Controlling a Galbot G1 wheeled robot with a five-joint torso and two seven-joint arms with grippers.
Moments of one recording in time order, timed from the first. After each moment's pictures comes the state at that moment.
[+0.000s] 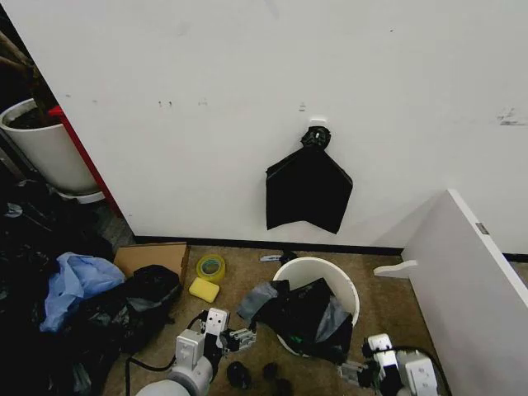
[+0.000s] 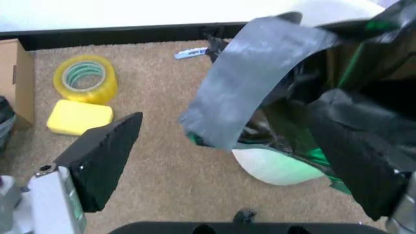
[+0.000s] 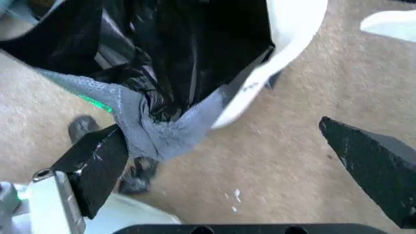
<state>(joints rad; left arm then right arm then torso) 1.56 -1.00 -0.08 -2.28 -0.55 0.47 -0.40 -1.91 0.81 0.27 2.46 0.67 -0.51 0.59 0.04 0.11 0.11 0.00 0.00</state>
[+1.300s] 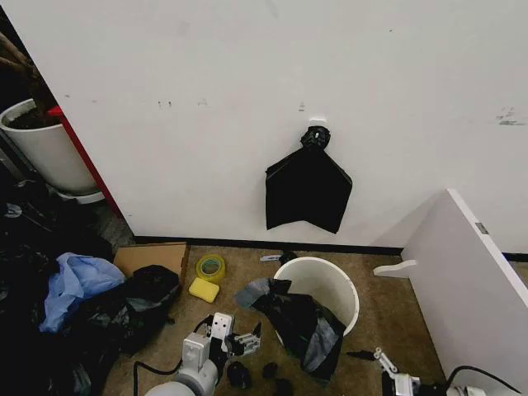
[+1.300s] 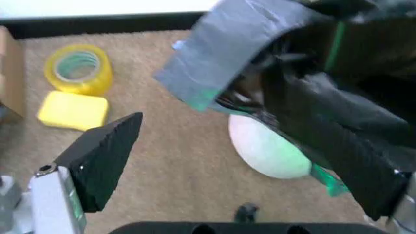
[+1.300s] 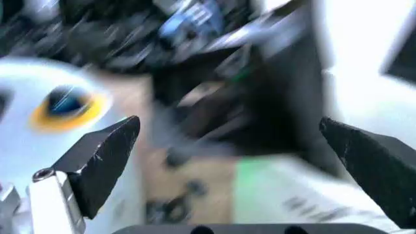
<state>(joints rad) 1.55 -1.00 -0.09 -2.24 -0.54 0.46 -0.37 -1.77 0.77 0.63 1.76 0.53 0.50 -1.00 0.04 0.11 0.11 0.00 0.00</state>
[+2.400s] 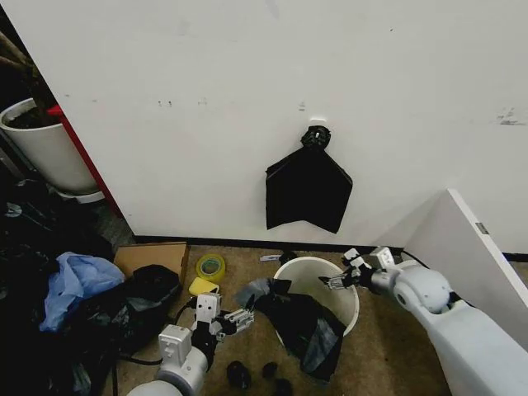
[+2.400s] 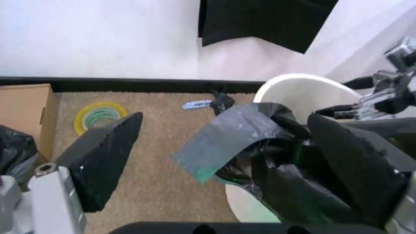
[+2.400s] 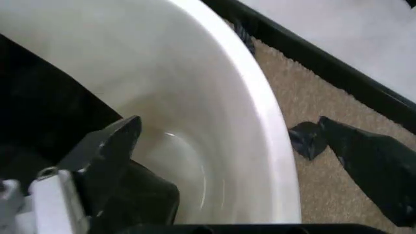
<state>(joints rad) 1.60 -1.00 -0.13 -2.38 -0.56 0.36 -0.44 -0.96 0.89 0.15 1.66 0.40 -0.69 -0.35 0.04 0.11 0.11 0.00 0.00</state>
